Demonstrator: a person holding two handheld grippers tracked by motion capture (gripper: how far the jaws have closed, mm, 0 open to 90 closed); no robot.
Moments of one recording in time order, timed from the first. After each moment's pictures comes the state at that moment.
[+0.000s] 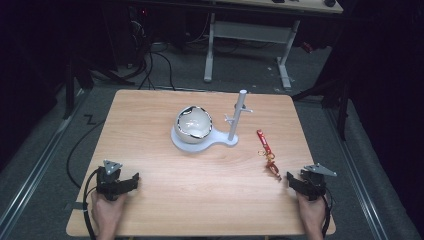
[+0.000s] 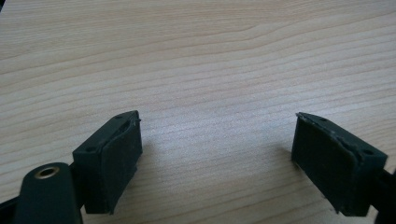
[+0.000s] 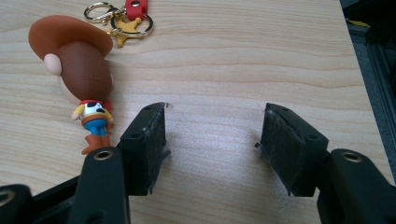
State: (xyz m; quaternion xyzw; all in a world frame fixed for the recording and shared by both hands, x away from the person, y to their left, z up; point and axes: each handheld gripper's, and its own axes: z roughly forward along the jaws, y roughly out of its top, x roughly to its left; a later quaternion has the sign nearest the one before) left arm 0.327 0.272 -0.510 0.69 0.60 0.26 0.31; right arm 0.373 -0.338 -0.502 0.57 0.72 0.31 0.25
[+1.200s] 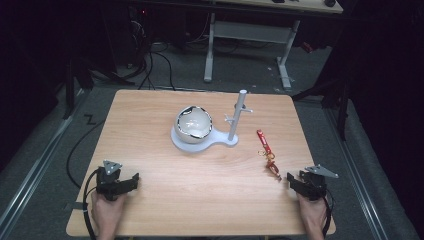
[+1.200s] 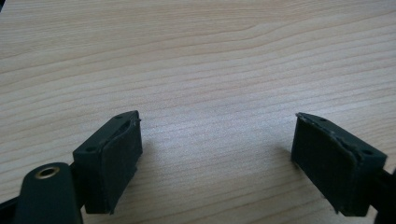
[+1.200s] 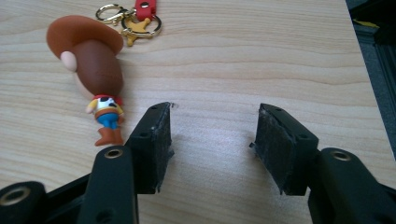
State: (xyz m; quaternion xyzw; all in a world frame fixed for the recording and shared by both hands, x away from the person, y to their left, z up) left arm 0.326 0.272 -0.510 0.69 0.60 0.26 0.31; right arm 0.368 -0.339 -0.501 0.56 0.72 0.33 0.25
